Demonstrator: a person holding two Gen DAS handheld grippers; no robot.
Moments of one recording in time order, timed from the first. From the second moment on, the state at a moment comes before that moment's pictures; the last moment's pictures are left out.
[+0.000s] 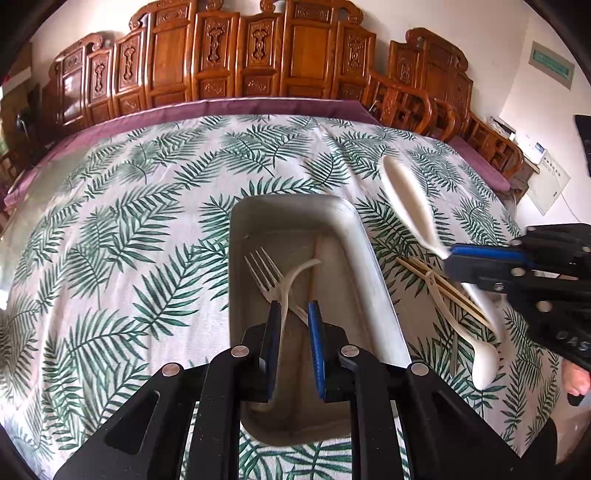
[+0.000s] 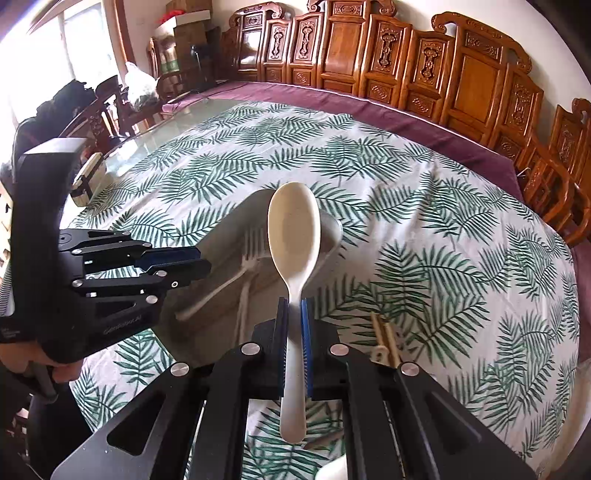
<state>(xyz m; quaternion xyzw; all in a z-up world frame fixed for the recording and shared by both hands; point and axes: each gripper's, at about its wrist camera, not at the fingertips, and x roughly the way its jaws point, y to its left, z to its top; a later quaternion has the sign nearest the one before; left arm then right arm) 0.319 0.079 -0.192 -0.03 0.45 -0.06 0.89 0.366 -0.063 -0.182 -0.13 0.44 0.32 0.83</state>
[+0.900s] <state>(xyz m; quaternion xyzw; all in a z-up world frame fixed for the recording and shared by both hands) 0.261 0.141 -0.160 -0.02 0.42 -0.02 0.91 0.370 0.005 -0.217 -0.10 0.46 0.29 0.83</state>
